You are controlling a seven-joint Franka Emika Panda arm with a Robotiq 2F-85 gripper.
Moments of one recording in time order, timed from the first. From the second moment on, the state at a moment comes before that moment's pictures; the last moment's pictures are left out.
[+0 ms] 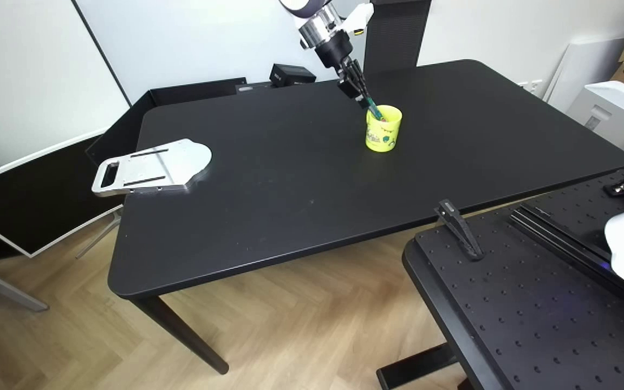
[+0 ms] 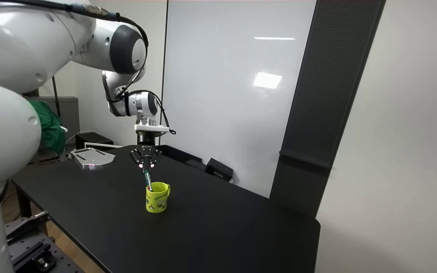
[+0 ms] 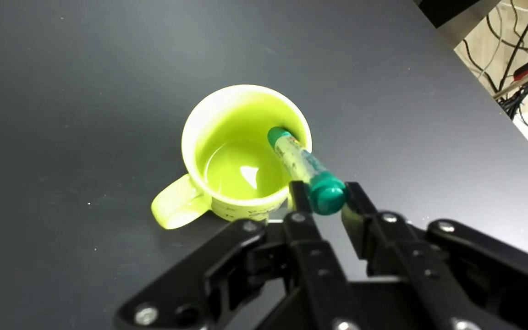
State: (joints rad) arm 0.38 0.94 0.16 -1.32 -0.34 1.65 -0.36
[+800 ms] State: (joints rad) arm 0.39 0.93 0.14 -1.21 -0.45 1.52 -0.36
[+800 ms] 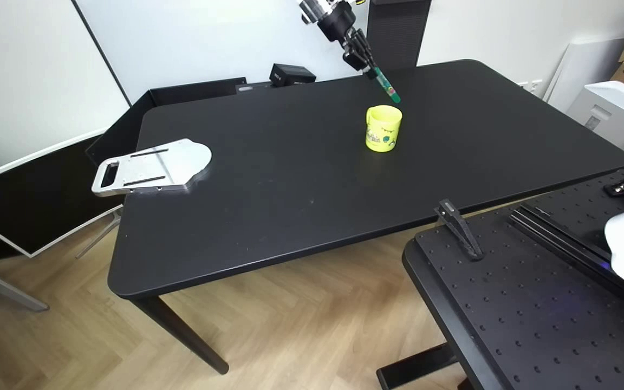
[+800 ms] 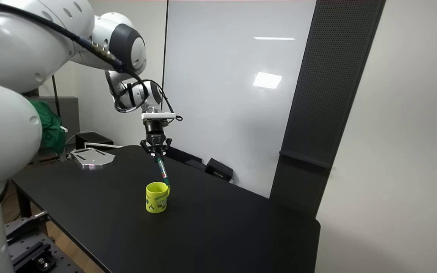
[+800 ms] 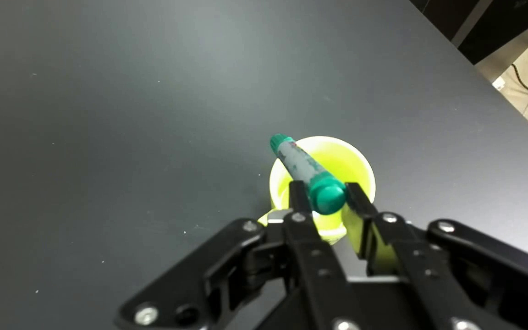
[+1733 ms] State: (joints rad) arm 0.32 0.93 0.10 -1.29 -0.46 1.51 -0.36
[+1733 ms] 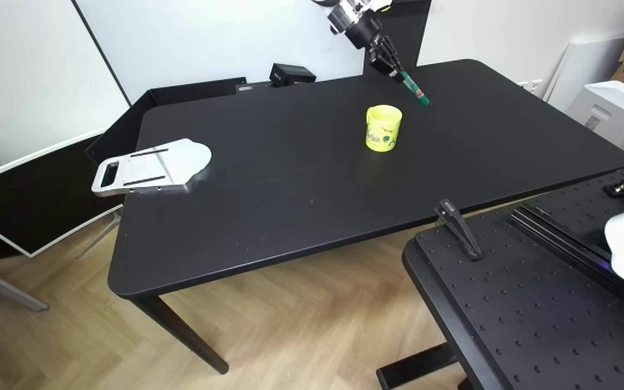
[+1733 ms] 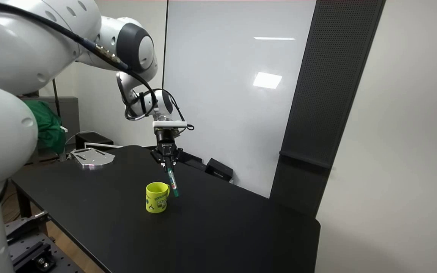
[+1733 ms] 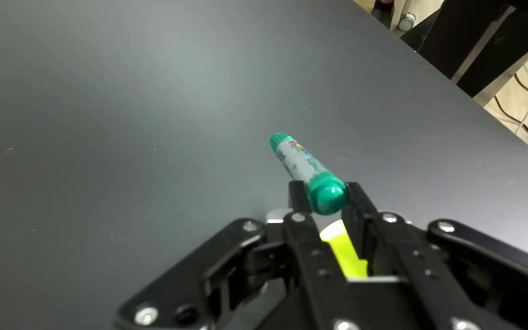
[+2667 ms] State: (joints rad) arm 0.18 0.85 0.11 -1.72 -0.43 1.83 -0.35
